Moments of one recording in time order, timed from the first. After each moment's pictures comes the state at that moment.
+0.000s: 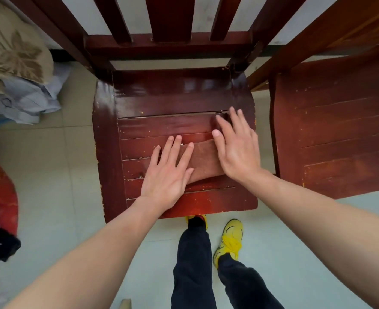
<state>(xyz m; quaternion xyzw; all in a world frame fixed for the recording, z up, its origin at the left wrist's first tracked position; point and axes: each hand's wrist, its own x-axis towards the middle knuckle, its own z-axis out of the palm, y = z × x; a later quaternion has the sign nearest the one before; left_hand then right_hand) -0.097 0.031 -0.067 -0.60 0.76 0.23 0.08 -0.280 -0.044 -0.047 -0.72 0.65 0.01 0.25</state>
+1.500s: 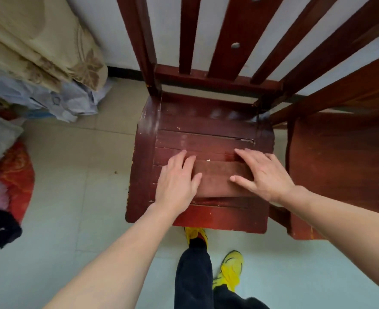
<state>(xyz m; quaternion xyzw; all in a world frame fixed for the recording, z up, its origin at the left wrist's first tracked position) -0.068 0.030 -0.017 -0.73 0.60 0.32 -0.03 -0.295 -0.066 -0.013 -0.85 0.44 0.18 0.24</state>
